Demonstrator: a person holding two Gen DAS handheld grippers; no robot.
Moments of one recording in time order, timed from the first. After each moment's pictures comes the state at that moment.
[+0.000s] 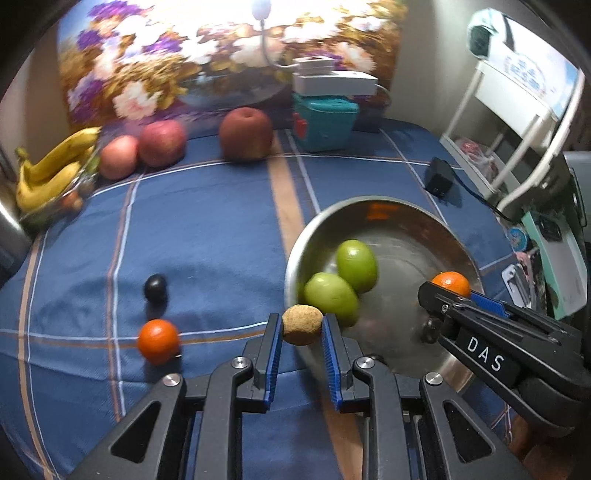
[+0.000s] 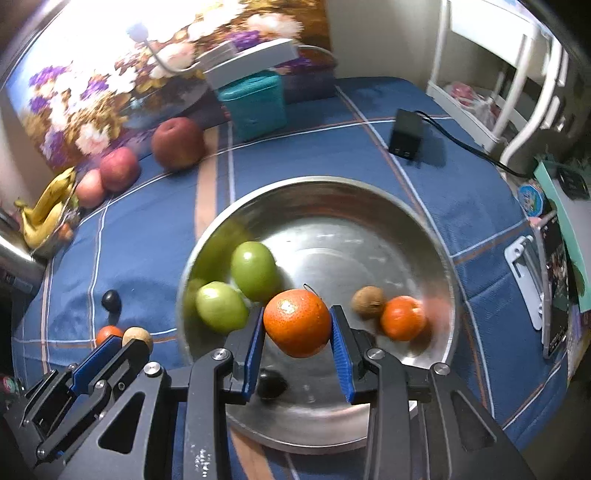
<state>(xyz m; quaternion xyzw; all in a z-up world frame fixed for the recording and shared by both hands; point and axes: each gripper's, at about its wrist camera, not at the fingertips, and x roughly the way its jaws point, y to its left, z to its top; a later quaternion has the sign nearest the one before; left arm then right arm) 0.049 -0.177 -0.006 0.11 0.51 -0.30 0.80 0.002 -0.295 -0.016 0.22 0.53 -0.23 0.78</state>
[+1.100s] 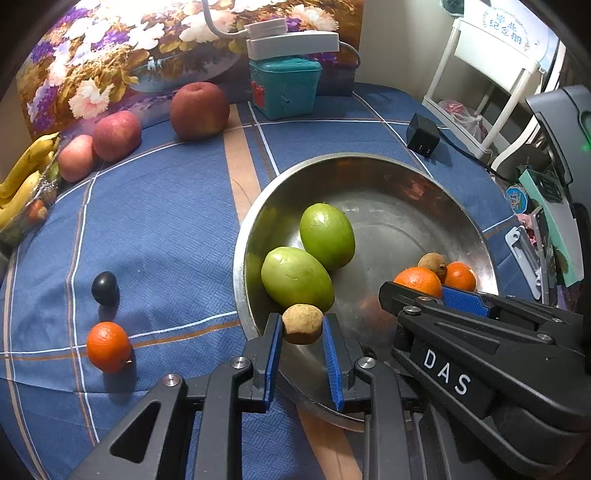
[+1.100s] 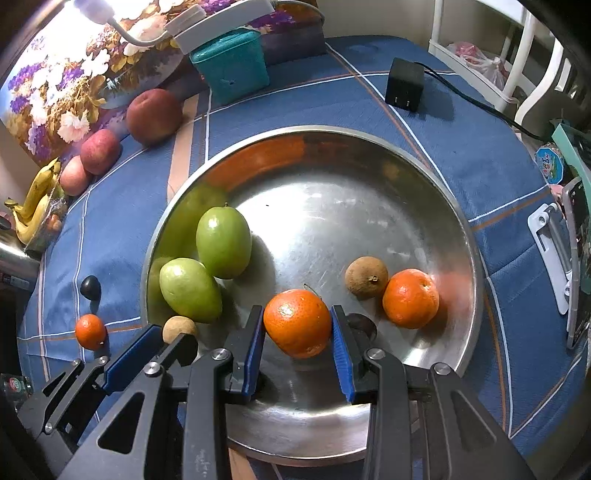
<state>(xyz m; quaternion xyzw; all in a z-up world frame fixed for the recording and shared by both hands) 0.037 -0.210 -0.044 0.16 0.53 -0.33 0.77 -0.002 -0.310 -0.058 0.26 0.56 -0.21 0.75</state>
